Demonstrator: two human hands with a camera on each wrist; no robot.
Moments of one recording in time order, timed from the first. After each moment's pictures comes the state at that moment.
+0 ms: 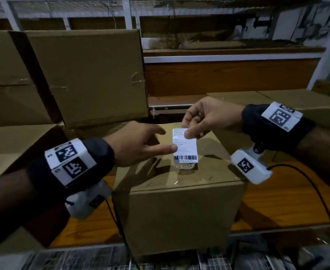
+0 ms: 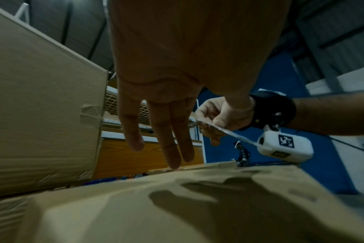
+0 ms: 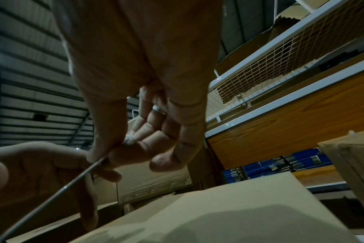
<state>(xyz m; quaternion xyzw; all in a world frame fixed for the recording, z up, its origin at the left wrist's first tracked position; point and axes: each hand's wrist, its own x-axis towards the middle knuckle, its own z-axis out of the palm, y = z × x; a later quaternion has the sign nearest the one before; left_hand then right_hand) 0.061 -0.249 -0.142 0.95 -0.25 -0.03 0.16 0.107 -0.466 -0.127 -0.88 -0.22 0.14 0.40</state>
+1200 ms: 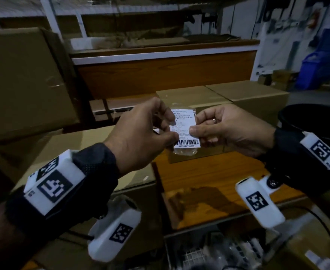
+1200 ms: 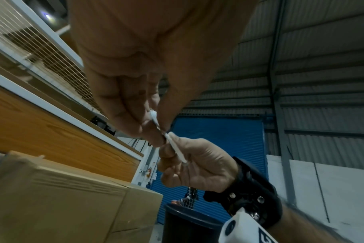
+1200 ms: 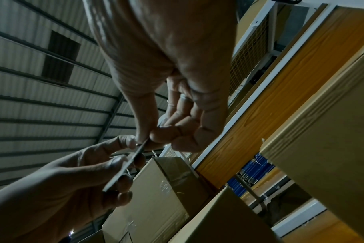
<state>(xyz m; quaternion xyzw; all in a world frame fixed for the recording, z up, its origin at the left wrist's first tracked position) 0.026 -0.443 -0.137 0.87 -0.26 0.07 0.42 0.025 -0.645 -0.155 -0.75 -0.09 0.05 0.65</state>
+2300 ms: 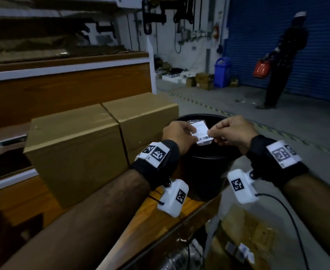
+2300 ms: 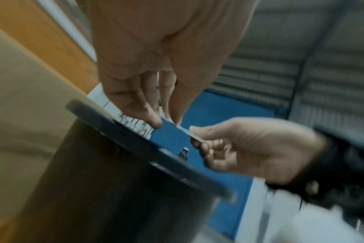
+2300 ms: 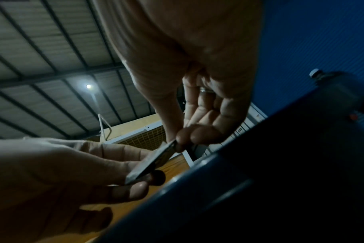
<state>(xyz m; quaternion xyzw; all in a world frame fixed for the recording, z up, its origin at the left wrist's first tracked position) 0.097 -0.863 -0.202 0.83 -0.30 -0.07 0.46 0.009 -1.001 -0.200 -0.78 0.27 -0.21 0.52</state>
